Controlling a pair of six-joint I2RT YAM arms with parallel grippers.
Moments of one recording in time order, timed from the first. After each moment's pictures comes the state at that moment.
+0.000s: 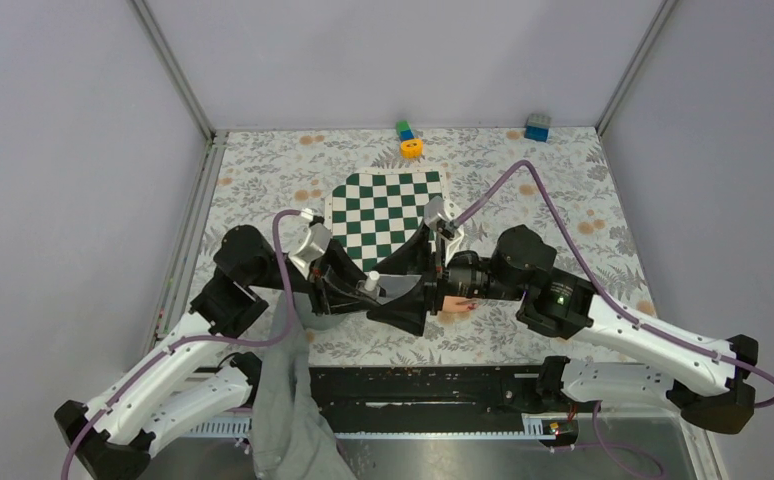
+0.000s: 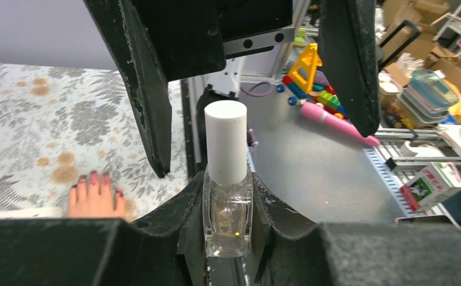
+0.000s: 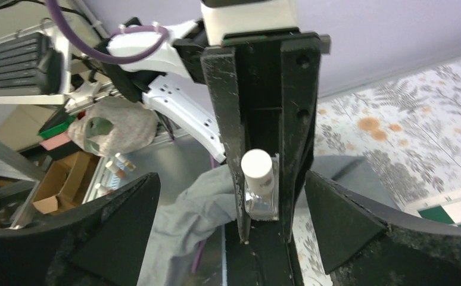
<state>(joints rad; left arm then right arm) -0.68 0.77 0.78 0.15 1.09 -0.33 1.13 0.99 1.05 0.03 -0.40 0.38</state>
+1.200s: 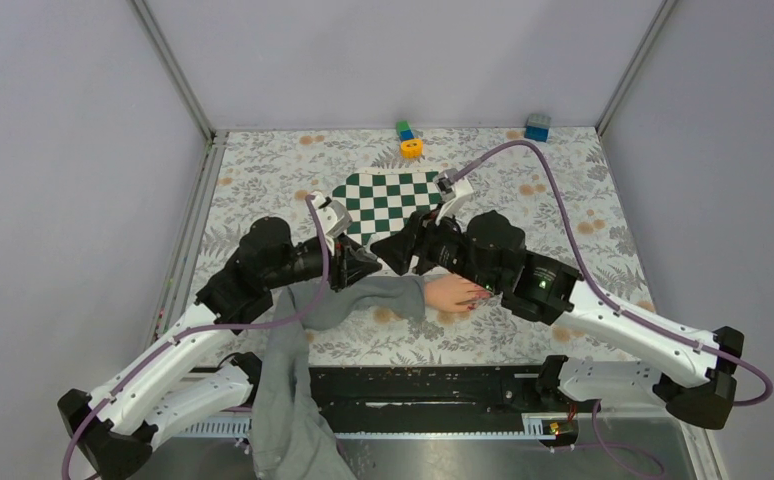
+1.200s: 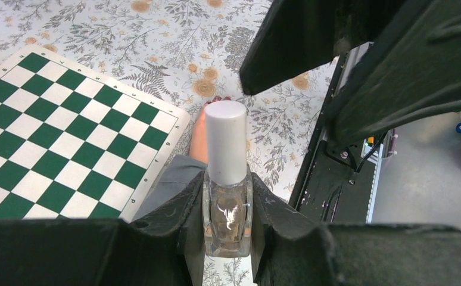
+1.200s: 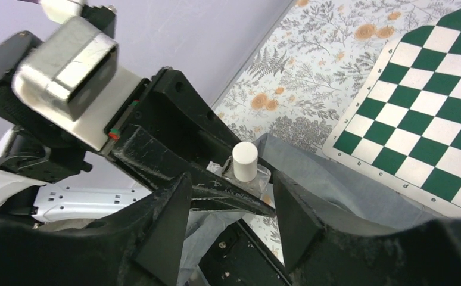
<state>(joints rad) -0.69 0.83 0.83 -0.22 0.48 -0.12 1.06 1.07 1.10 -0.18 0.11 0.64</state>
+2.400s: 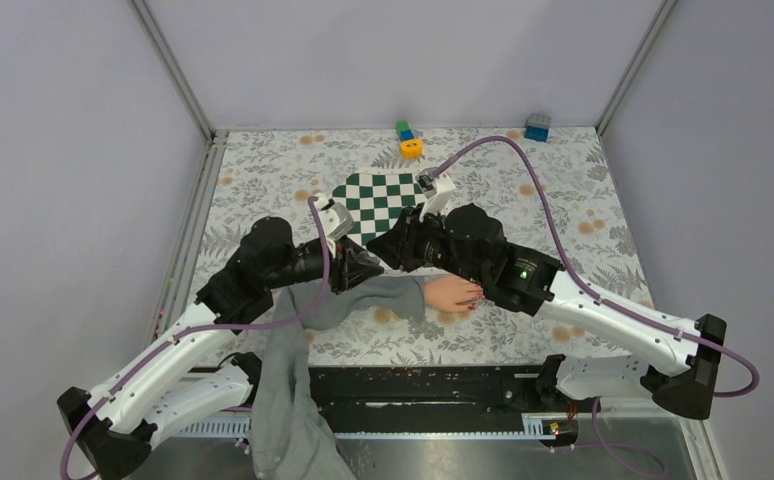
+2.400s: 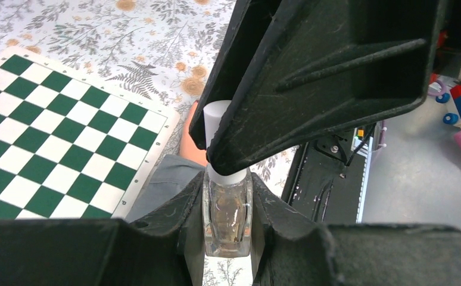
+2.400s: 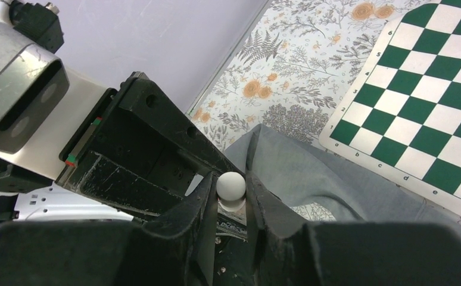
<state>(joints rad) -0.71 0.83 0.84 -0.24 0.49 -0.11 1.06 1.19 1.16 -0.21 0.11 0.66</state>
